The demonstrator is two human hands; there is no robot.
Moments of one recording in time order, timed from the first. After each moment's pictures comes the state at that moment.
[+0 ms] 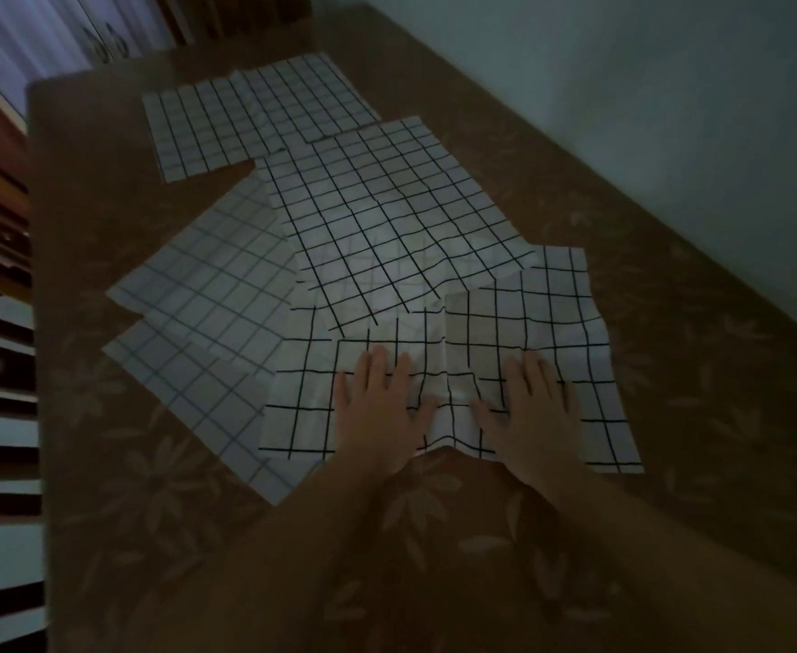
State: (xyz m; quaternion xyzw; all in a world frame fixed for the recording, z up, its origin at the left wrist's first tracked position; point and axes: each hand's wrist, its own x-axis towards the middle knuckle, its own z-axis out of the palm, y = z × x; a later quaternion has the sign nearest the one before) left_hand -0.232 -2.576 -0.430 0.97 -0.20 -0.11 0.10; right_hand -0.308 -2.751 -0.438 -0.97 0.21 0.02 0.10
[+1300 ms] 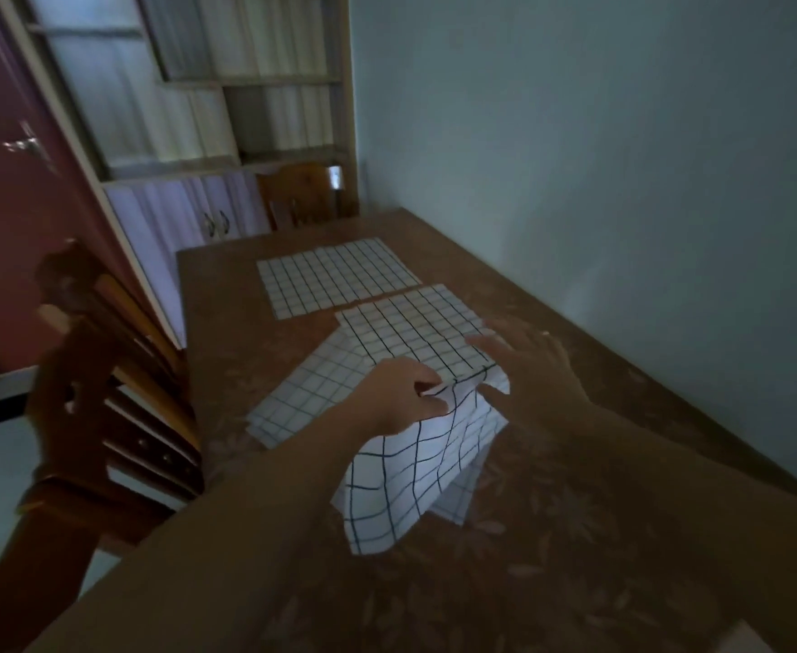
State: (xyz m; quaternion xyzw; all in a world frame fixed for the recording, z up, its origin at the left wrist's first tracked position) left_hand -0.230 -2.465 -0.176 0.87 -0.36 -0.10 0.31; right_hand -0.302 -2.661 -0.168 -0.99 -0.02 -0.16 0.05
